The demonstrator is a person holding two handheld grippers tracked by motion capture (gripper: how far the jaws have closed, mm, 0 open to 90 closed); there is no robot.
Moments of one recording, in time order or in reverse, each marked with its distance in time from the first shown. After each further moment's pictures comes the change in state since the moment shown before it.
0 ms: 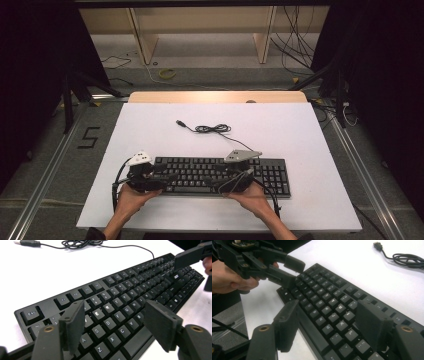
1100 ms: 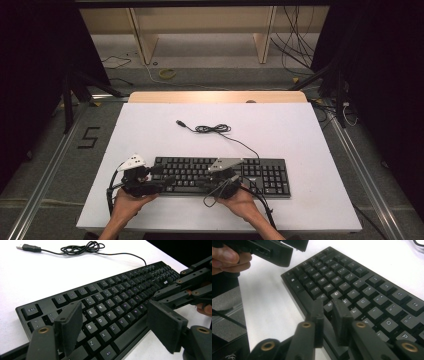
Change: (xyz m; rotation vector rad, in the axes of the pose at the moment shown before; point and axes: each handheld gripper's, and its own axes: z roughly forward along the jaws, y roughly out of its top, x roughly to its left) left arm -0.006 -0.006 -0.016 -0.054 -0.020 -0.025; right arm 0.020 -0.009 0.032 0.083 0.014 -0.067
